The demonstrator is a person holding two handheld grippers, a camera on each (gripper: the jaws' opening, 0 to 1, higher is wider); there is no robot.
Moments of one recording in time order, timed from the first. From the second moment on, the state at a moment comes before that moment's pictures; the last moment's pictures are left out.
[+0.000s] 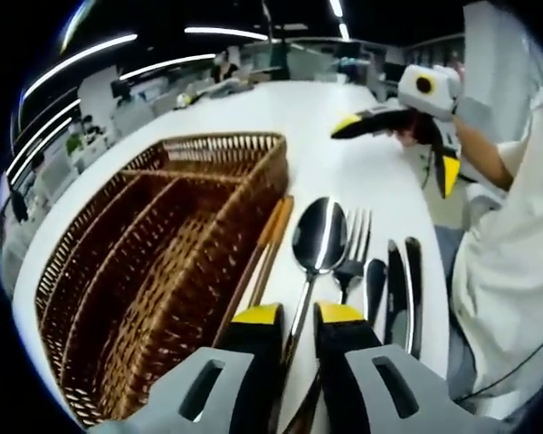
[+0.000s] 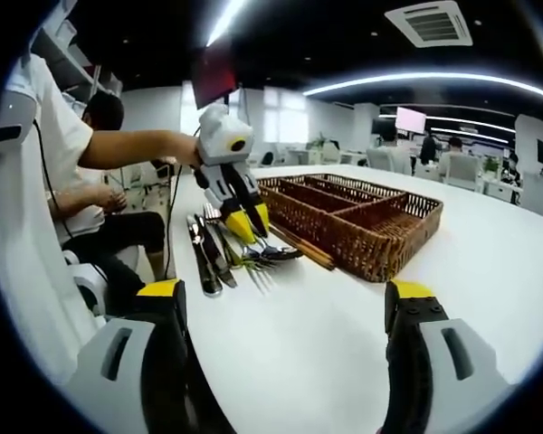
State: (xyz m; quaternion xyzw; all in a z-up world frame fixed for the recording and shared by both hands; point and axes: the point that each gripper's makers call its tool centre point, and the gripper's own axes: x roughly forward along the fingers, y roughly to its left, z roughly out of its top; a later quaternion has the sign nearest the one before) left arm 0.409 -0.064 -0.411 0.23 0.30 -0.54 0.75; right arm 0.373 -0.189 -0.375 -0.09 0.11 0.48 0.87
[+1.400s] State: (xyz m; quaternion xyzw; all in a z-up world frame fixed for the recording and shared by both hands) left arm 0.436 -0.056 -0.390 0.26 0.26 -0.56 0.74; right arm 0.374 -0.192 -0.375 -0.08 0.11 0.48 0.87
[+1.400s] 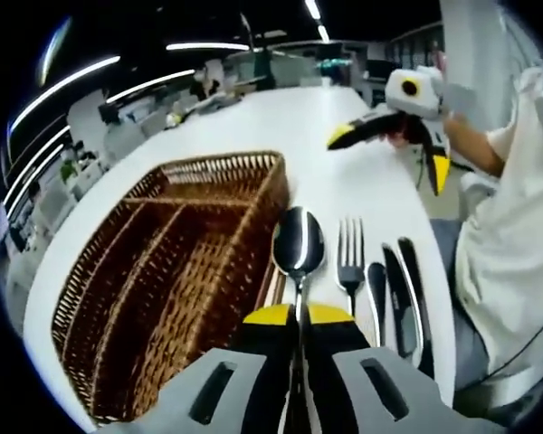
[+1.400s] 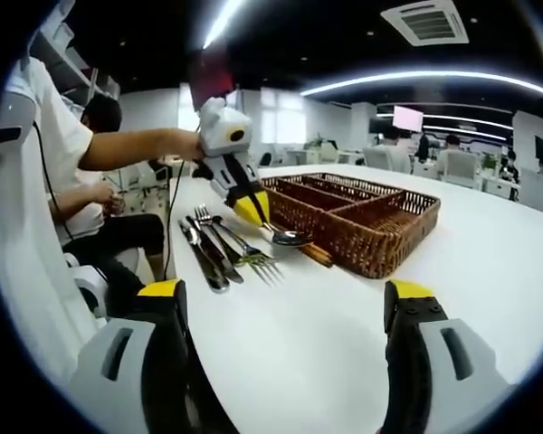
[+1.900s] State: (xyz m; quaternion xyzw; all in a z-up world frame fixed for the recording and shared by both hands) left arm 0.436 -0.051 -0.401 0.25 0.28 -0.56 0.74; right arm 0.373 -0.184 -0.374 -0.08 0.11 0.48 0.87
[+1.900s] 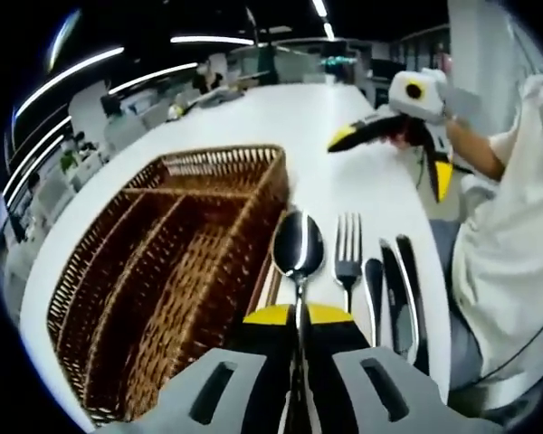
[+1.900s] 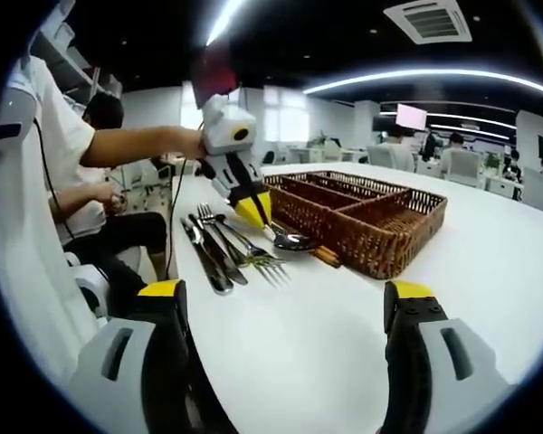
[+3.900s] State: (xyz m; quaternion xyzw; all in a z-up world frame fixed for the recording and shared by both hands) left arm 0.431 -0.045 -0.363 0.22 0.23 -0.55 0.77; right arm 0.371 -0.177 -0.356 -0.08 0.09 0.48 0.87
